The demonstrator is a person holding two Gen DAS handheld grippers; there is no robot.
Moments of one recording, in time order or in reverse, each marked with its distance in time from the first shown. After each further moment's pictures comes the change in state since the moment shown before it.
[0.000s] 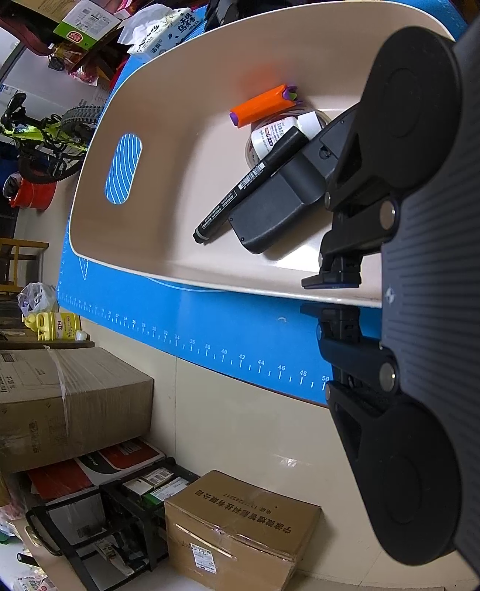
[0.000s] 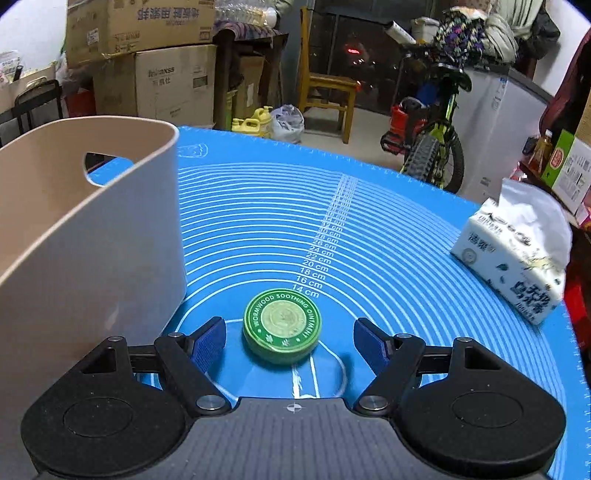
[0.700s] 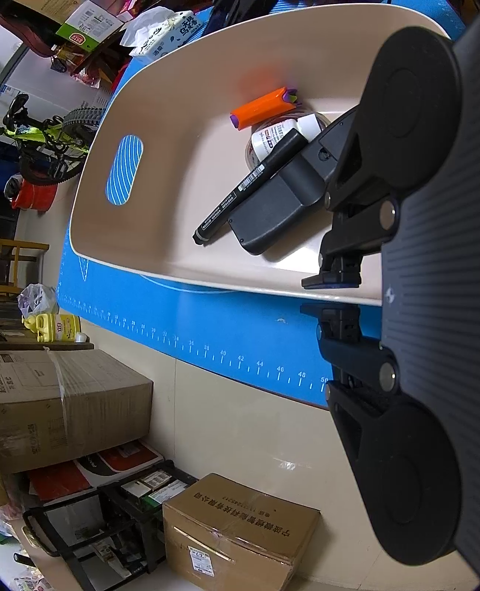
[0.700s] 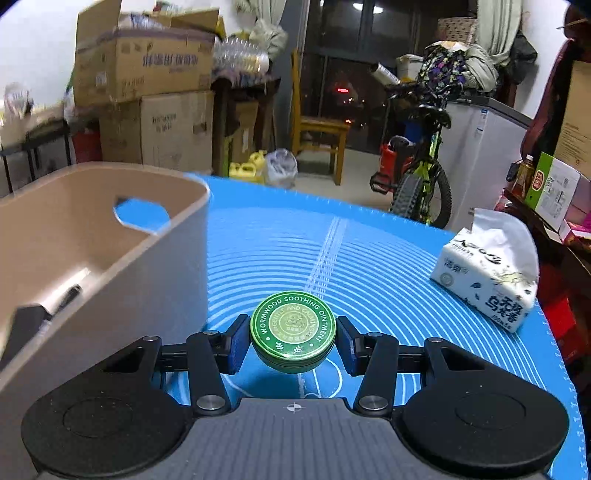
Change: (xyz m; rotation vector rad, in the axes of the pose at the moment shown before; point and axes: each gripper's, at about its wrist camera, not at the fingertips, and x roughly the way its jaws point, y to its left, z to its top) left arm -0.001 0.003 0.000 -0.009 -0.001 -0.013; right arm -0.063 0.003 -0.013 0.027 -0.170 -0.004
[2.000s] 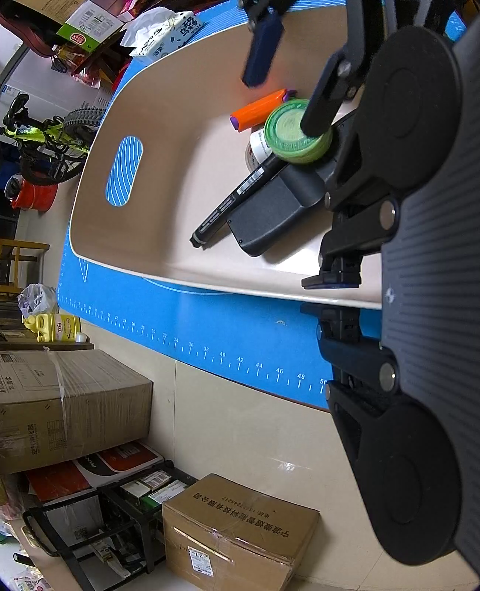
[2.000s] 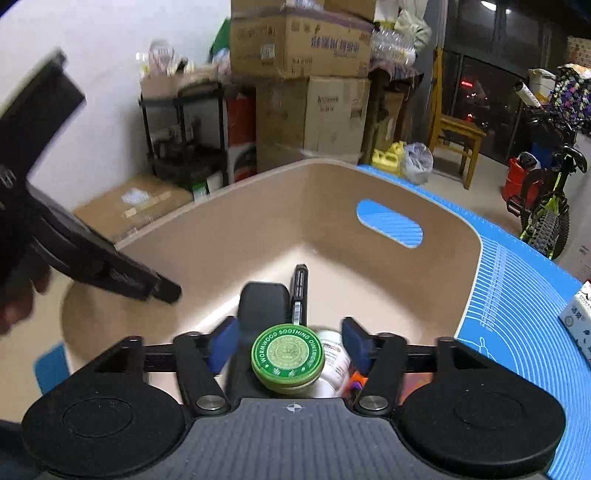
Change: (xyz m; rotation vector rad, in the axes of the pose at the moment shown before) left arm 0.000 -0.002 0.002 0.000 0.002 0.000; right arm -0.078 0.129 0.020 -0.205 0.091 0.363
